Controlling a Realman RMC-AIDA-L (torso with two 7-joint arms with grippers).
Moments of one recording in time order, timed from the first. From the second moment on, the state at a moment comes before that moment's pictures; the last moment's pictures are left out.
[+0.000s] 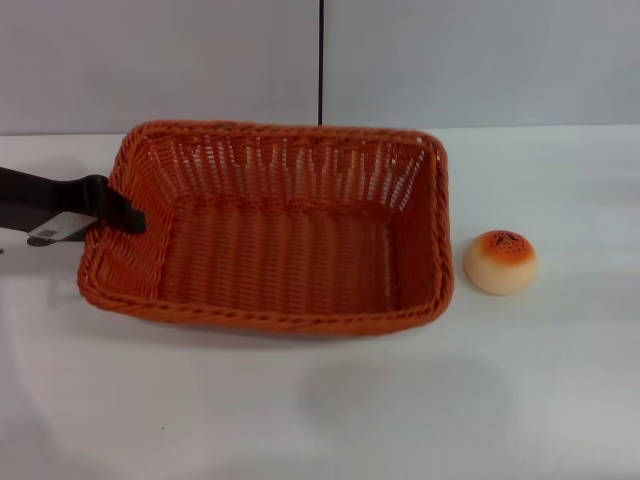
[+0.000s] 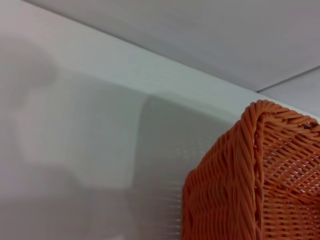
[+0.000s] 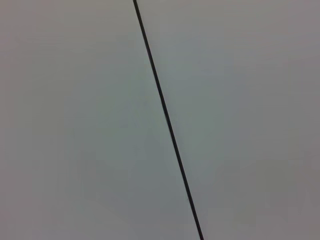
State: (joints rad) left arm -0.50 -2.08 0.81 1.22 2.47 1.61 -2.88; right arm 0.38 1.92 -0.19 -0.26 1.75 1.33 -2.19
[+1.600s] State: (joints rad) left arm -0.51 -2.02 0.69 1.09 2.36 1.61 -2.77; right arm 0.42 1.93 -0.19 -0.27 1.76 1.29 -2.20
